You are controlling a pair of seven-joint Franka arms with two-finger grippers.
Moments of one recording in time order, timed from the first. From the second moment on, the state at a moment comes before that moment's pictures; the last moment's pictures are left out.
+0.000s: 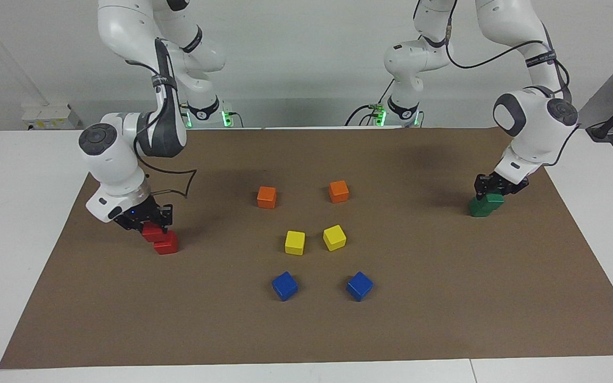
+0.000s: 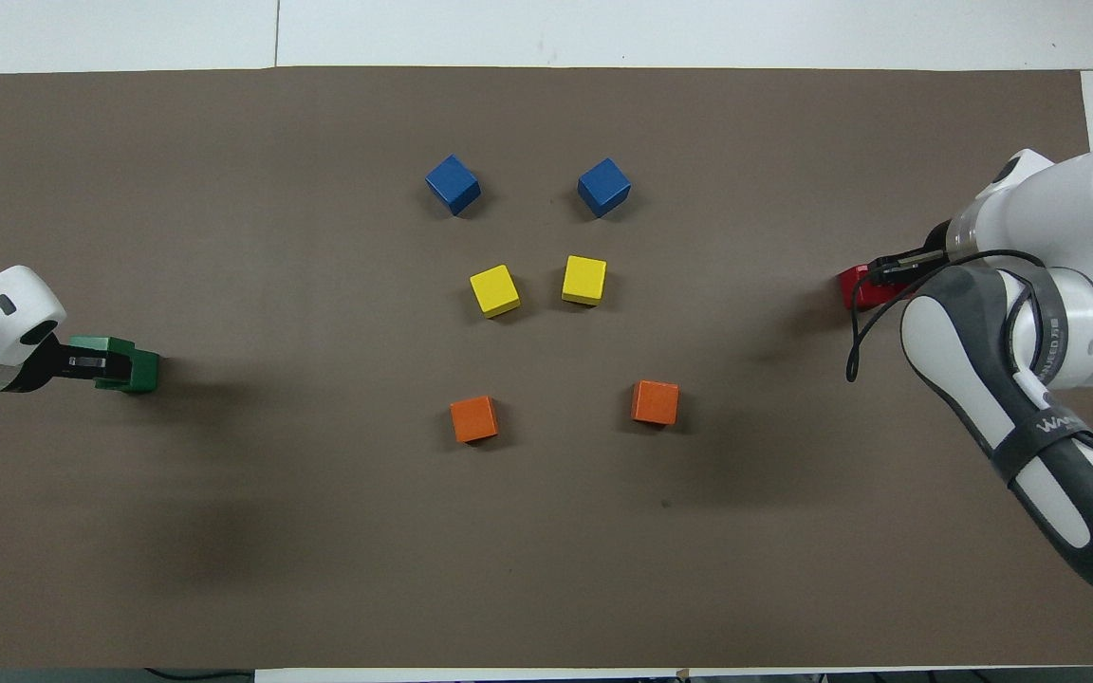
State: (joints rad) left arm 0.15 0.05 0.02 -2.21 -0.01 2.26 0.32; right arm -0.08 0.23 0.04 -1.95 -0.06 2.25 -0.13
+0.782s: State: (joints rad) left arm 0.17 0.05 0.02 -2.22 -0.01 2.27 0.42; right arm -0.07 0.23 0.05 -1.99 -0.06 2.32 -0.13
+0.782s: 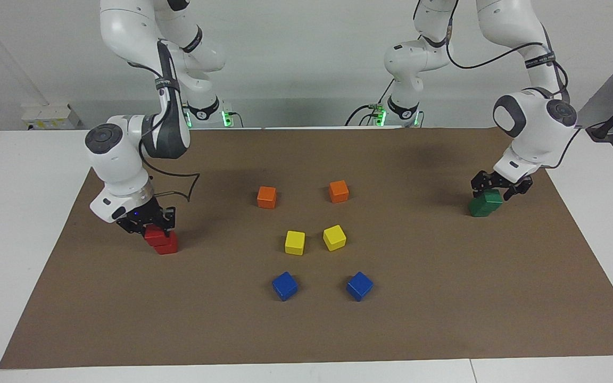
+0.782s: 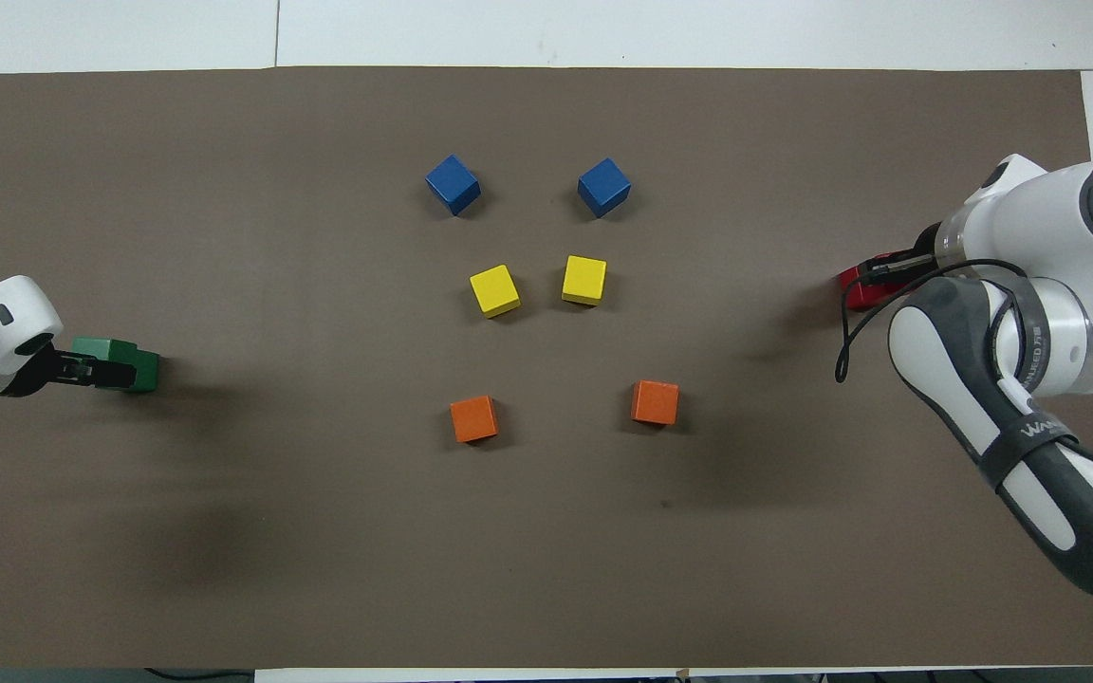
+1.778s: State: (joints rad) left arm 0.07 0.02 -0.01 -1.78 -0.01 1.83 0.18; right arm -0.07 0.24 0.04 -1.98 -0.06 2.32 -0.13
